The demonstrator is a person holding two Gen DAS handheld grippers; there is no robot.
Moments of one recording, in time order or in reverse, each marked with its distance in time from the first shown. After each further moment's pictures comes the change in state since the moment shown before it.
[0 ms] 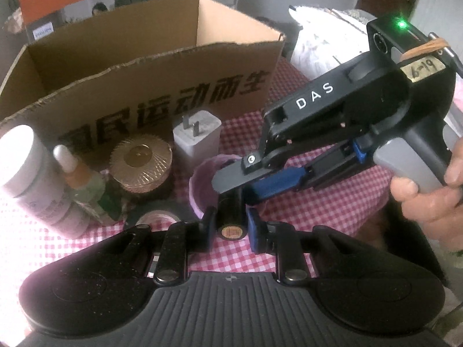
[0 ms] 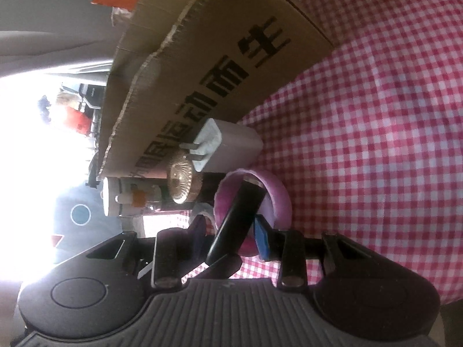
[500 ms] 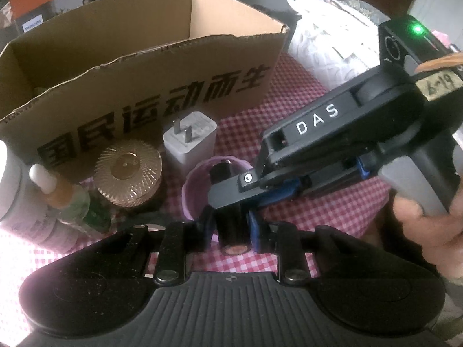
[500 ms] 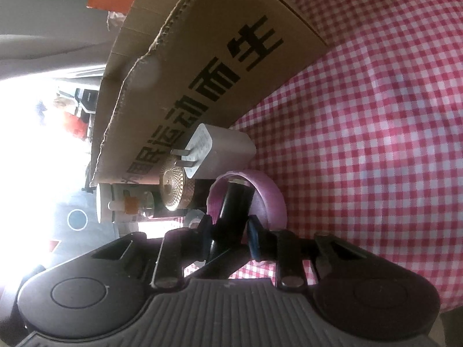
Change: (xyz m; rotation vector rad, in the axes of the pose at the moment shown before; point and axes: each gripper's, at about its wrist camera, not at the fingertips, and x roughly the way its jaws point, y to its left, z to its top) left arm 0.021 -0.001 0.018 0.009 0.052 -0.016; right arm 0.018 -0.005 0.002 0.001 -0.025 0.000
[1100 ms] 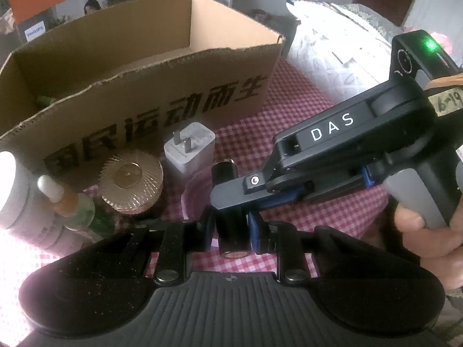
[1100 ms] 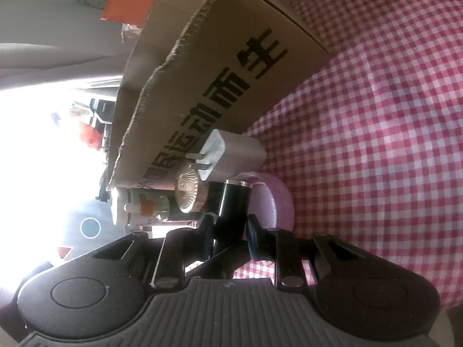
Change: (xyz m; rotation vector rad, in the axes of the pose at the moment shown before) left arm -0.009 -0.007 0.000 0.007 -0.031 0.012; right arm -0.026 -0.013 -0.019 -0.012 -0.058 0.063
